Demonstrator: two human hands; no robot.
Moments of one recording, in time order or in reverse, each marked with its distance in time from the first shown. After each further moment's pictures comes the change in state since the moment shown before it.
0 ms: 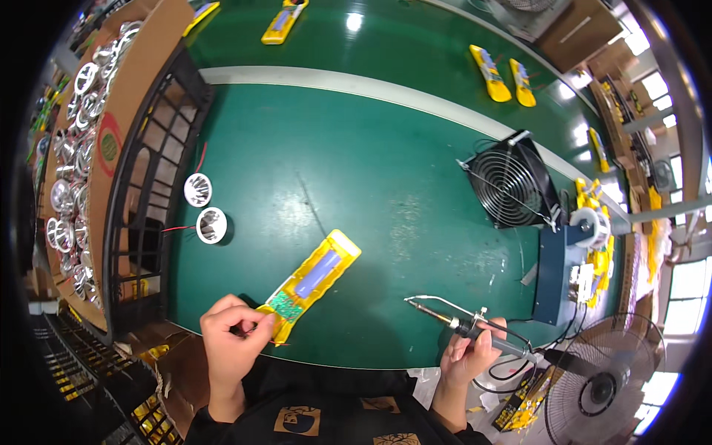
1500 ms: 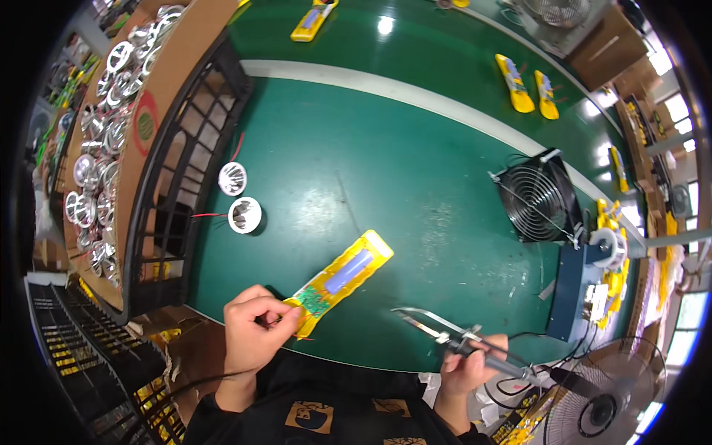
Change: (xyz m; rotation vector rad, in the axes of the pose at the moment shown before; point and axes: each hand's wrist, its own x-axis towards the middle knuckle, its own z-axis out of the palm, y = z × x) left_hand 0.000 -0.001 0.002 -0.054 -0.014 -0.036; right_hand -0.014 0.001 0.013 -0.111 -0.158 -0.048
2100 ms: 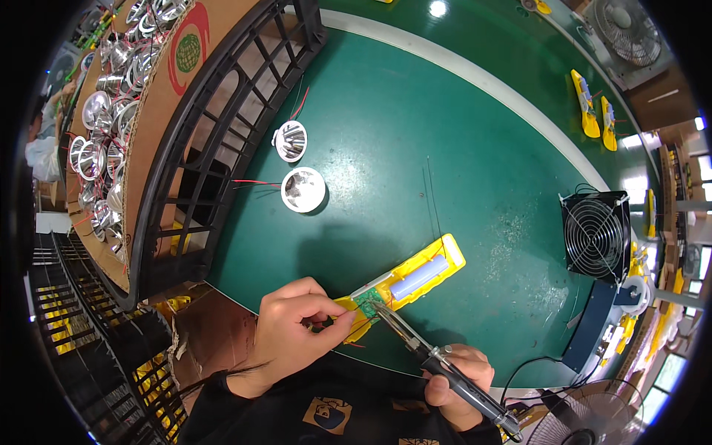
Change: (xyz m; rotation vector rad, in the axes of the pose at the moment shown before) left_hand 0.004 -0.001 -0.010 -0.023 -0.079 0.010; right_hand -0.014 0.003 0.058 -0.408 -0.449 -0.058
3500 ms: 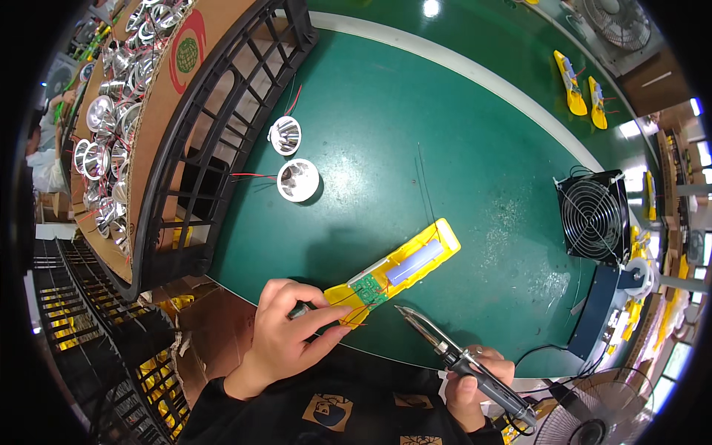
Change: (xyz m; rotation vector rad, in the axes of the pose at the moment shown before) left_hand -0.022 -0.005 -0.007 0.359 0.007 0.360; right_hand -0.020 0.002 -0.019 -0.080 0.259 -0.067
